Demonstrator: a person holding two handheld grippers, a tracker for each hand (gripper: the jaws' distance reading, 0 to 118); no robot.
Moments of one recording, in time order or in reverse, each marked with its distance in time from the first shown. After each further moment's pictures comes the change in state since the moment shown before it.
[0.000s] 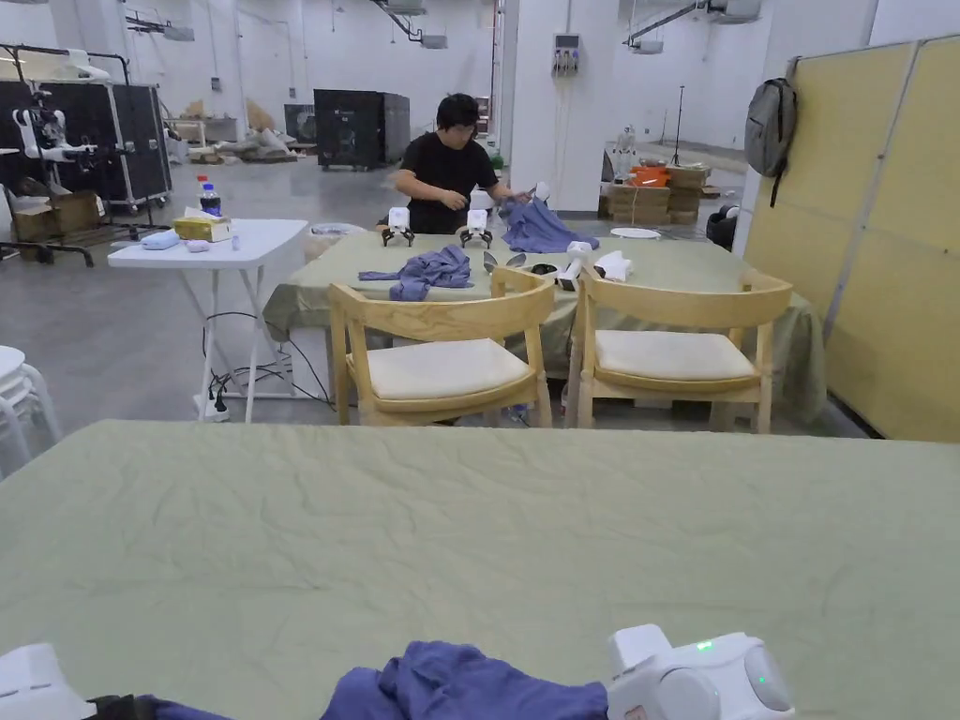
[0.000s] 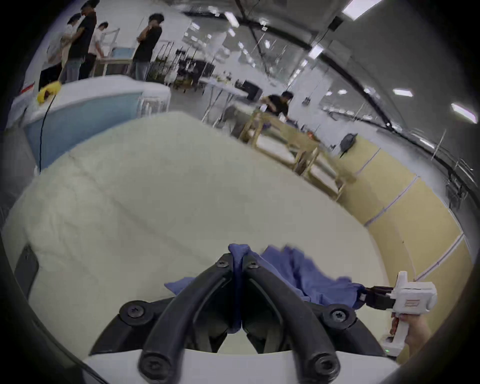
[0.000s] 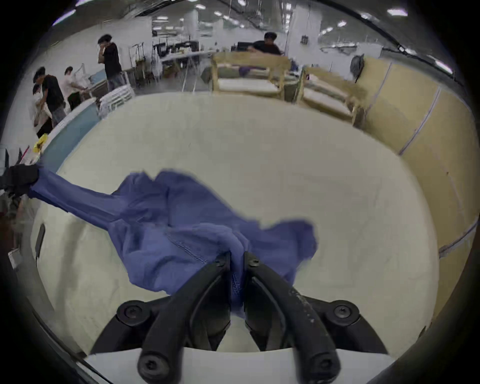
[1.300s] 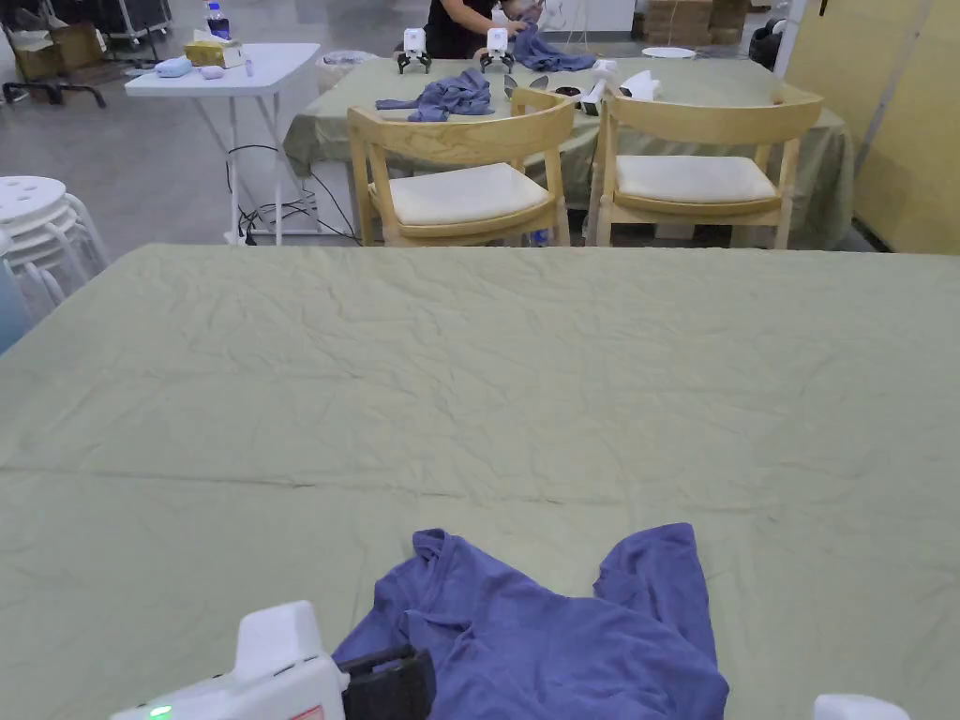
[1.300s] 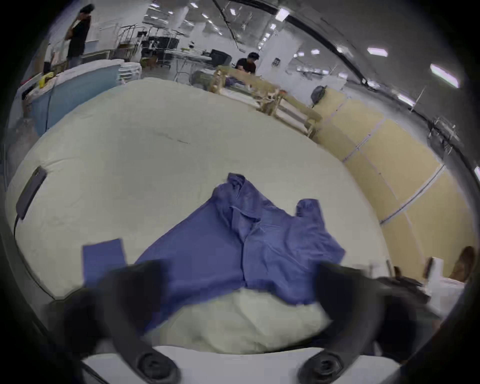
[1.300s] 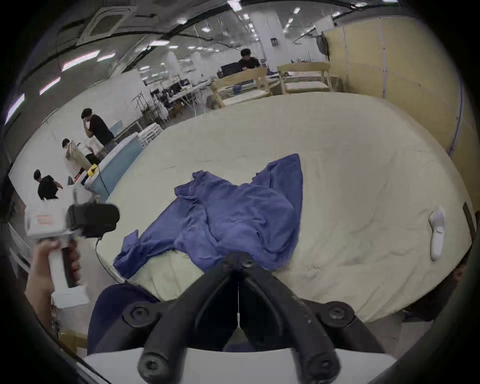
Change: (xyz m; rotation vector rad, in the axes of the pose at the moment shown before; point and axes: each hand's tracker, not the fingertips) left arm 0.090 -0.188 0.055 -0.168 -0.074 -0.182; right arm -0.050 -0.255 0.192 0.173 0.141 -0.313
